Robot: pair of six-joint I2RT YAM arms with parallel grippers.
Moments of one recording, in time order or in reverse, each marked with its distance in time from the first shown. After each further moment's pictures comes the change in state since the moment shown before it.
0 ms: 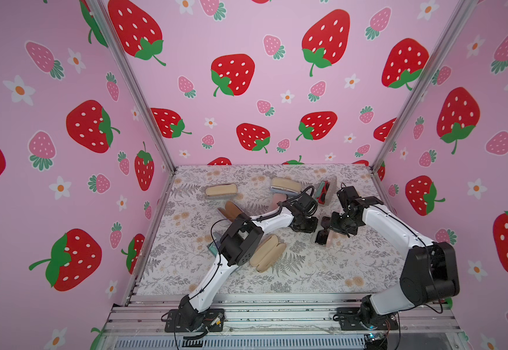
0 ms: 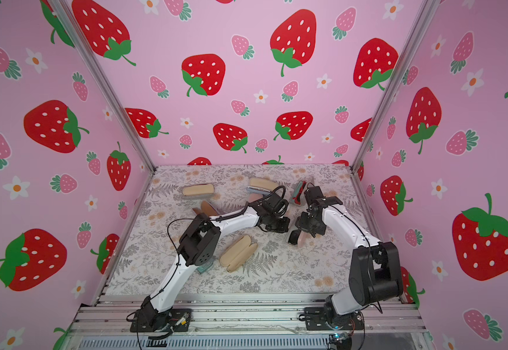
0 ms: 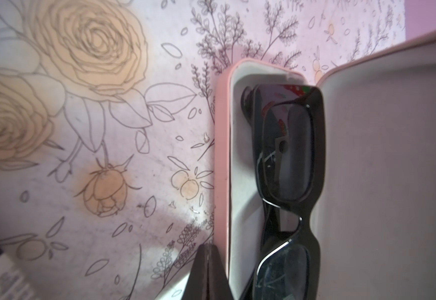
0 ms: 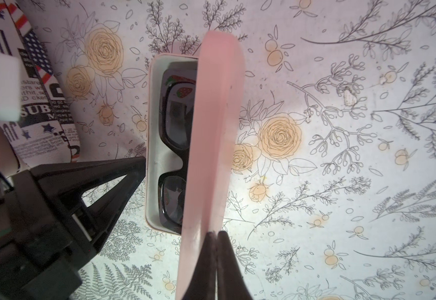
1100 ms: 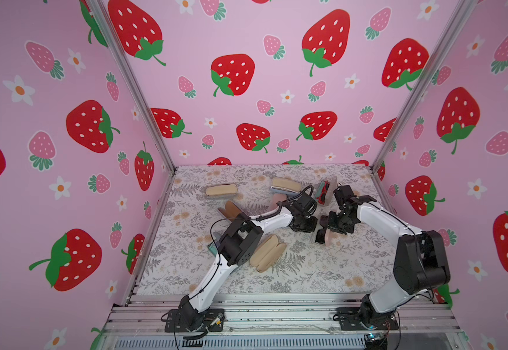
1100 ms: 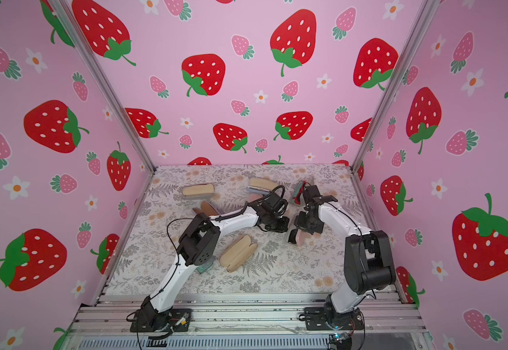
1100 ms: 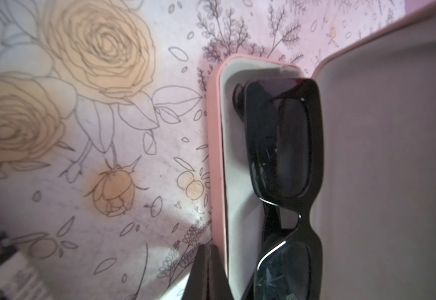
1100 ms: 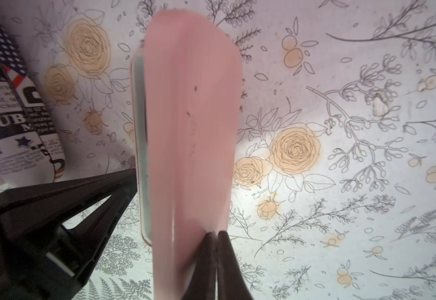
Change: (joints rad) left arm 0.006 -0.003 -0.008 0.005 0.000 0.001; right arm 0.000 0.098 0.011 0.117 -0.122 -0.008
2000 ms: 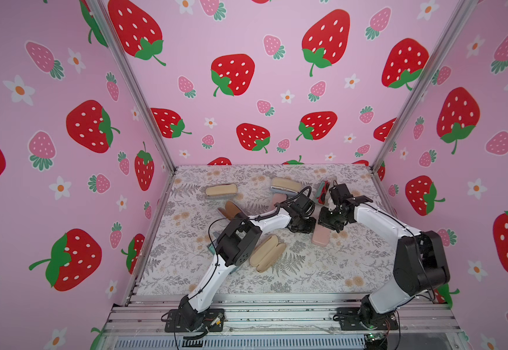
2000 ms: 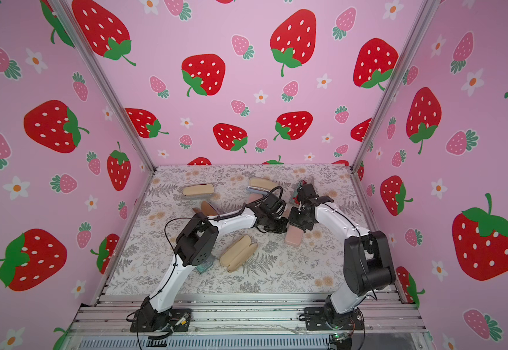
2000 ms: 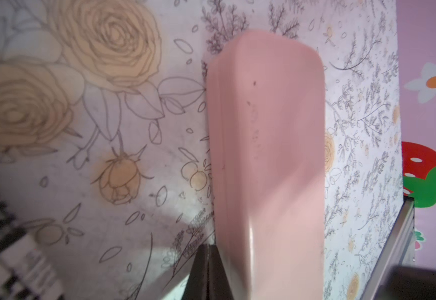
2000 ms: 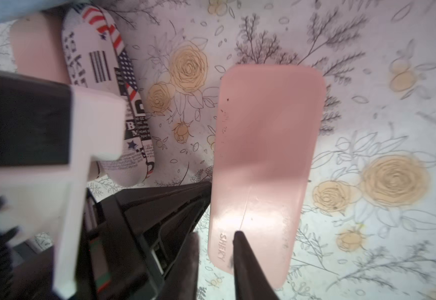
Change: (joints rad) left arm 0.010 -0.054 -0.103 0.067 0.014 -0.026; right arm 0.043 -0.046 -0.005 0.077 -0.018 0.045
